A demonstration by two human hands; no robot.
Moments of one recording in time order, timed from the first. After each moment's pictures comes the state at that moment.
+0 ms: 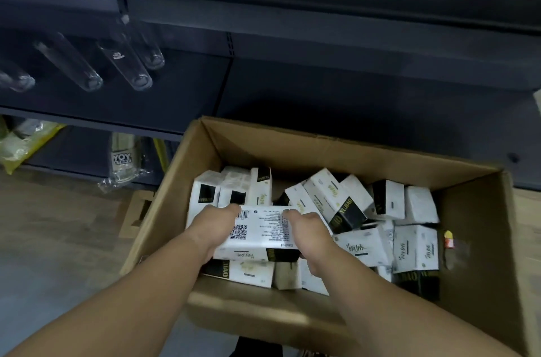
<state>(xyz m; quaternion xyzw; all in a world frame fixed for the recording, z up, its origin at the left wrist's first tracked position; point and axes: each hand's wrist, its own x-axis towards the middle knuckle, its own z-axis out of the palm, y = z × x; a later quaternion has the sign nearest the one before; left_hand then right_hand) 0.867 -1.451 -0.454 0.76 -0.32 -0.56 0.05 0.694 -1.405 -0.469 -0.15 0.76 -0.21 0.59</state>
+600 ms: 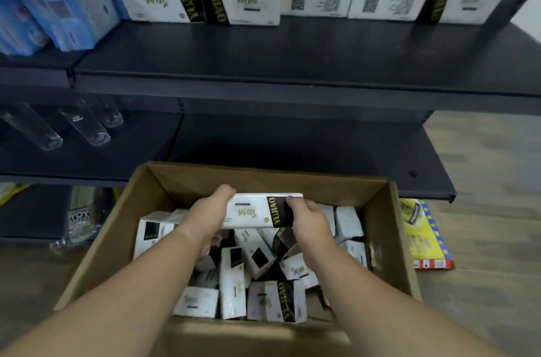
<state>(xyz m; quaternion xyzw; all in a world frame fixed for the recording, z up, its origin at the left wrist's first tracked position) 0.747 -1.429 -0.360 0.67 -0.37 -0.62 0.18 0.582 -1.367 -0.382 -0.17 0.73 -0.42 0.51</state>
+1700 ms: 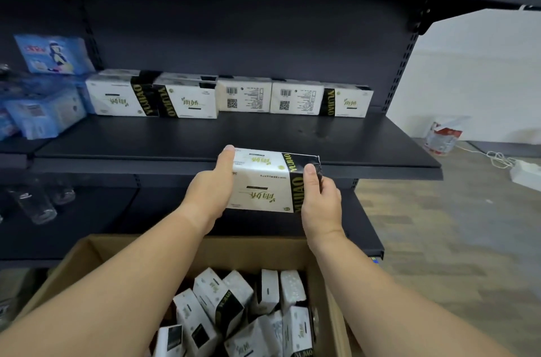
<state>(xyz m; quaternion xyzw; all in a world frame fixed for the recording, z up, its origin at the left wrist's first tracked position) 0.614 -1.409 -0.197 0.56 -0.55 -0.53 0.34 0.452 -1.349 -0.244 -0.32 0.69 -0.61 0.22</state>
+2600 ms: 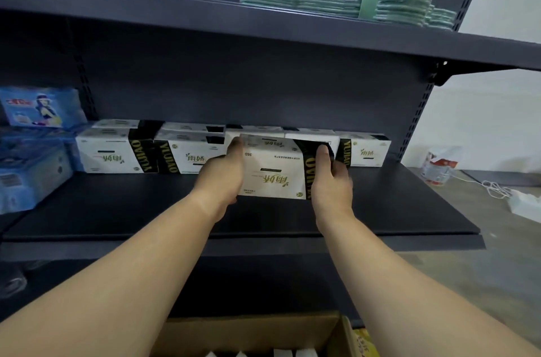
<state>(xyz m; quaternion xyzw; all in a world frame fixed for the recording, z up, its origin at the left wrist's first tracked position) 0.590 -1.555 -0.130 0.51 -0.58 -0.50 0.38 0.435 -1.490 -0.155 -0.27 0.67 -0.66 0.20</state>
